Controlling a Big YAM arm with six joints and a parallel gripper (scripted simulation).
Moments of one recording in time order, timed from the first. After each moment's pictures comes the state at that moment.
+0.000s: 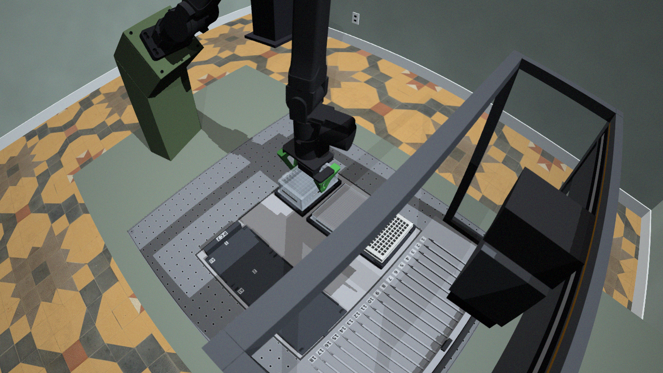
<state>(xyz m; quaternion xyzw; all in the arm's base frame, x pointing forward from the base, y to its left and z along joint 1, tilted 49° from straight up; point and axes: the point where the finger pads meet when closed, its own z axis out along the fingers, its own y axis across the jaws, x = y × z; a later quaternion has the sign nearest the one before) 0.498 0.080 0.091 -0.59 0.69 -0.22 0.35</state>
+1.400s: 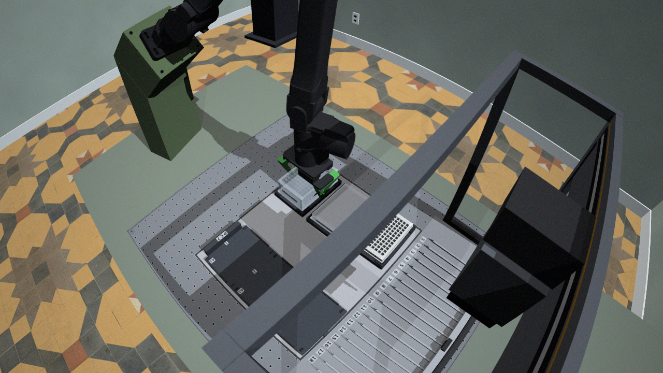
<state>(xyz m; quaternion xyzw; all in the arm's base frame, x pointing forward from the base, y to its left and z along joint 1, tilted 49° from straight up) 0.515 0.082 0.075 -0.60 0.69 -0.22 0.35</state>
